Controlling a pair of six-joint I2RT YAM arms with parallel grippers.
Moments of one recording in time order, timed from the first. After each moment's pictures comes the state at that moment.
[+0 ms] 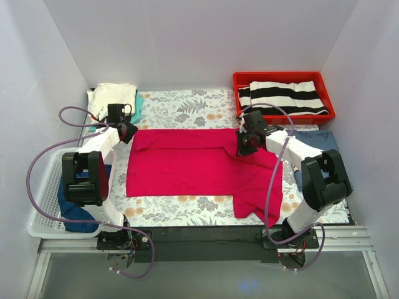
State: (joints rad) left arm 0.02 1.68 1.12 -0.31 -0.17 -0.91; right arm 0.41 1.64 1.11 -0.47 -0.16 0.24
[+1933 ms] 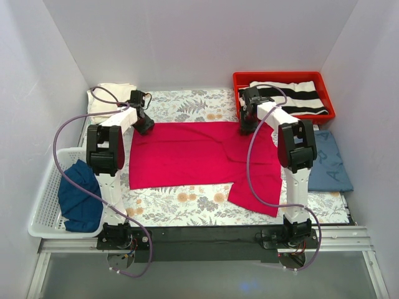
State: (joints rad) left arm -0.09 2.13 1.60 -0.56 -0.15 -0.83; right arm 0.28 2.20 1.72 -0.69 0.00 0.25
